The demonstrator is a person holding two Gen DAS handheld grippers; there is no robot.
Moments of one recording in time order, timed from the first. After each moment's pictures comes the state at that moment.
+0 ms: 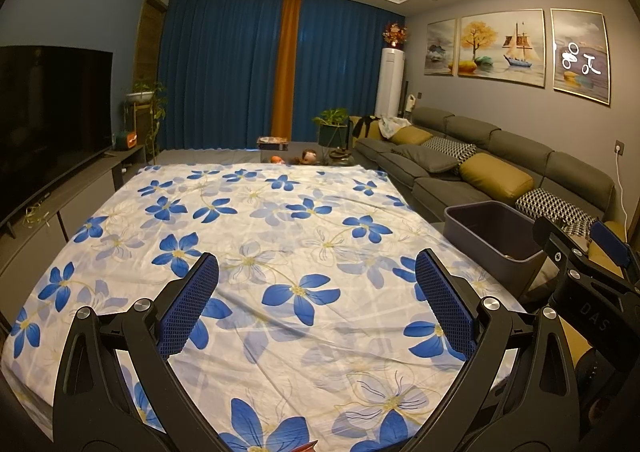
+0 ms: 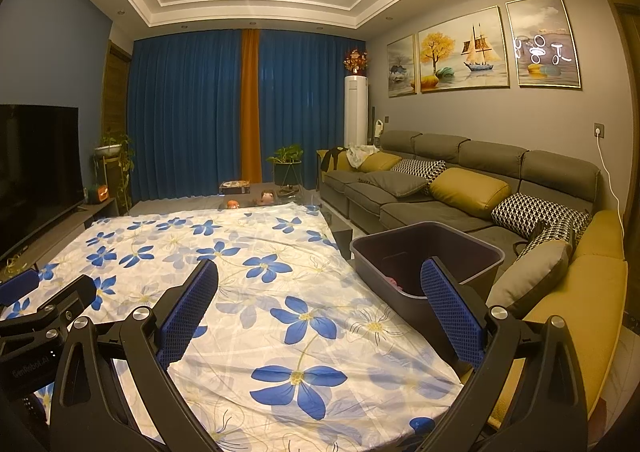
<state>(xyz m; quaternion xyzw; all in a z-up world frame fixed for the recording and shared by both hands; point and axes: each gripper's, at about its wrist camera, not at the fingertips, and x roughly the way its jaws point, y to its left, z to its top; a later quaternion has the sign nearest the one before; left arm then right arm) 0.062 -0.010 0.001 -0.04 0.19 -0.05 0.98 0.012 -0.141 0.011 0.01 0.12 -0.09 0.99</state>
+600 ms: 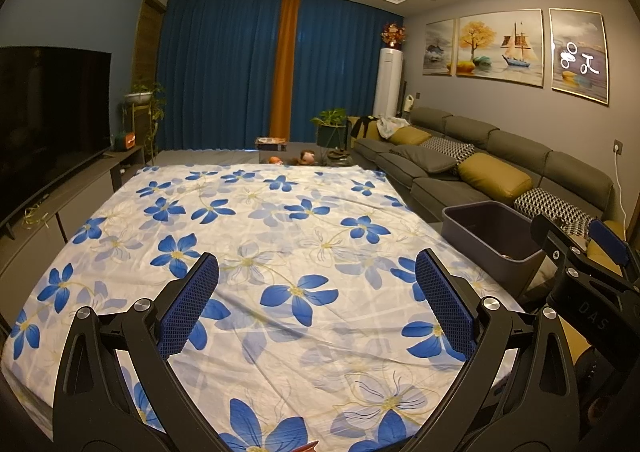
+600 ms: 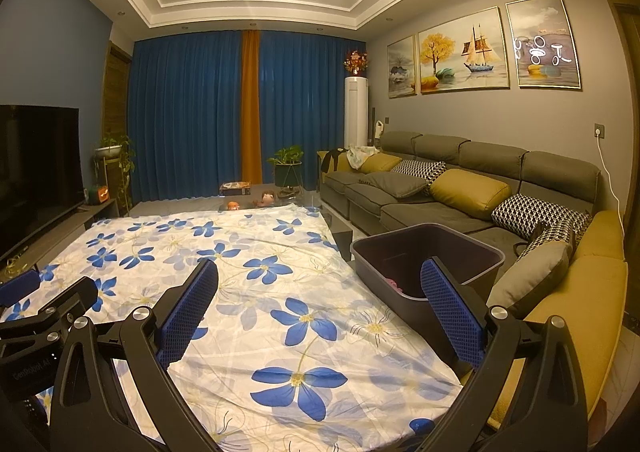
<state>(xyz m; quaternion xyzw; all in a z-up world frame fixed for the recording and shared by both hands) 0.062 -0.014 0.006 -0.04 0.19 -0.05 0.98 0.014 -0.141 0.013 0.01 0.12 -0.09 0.99</state>
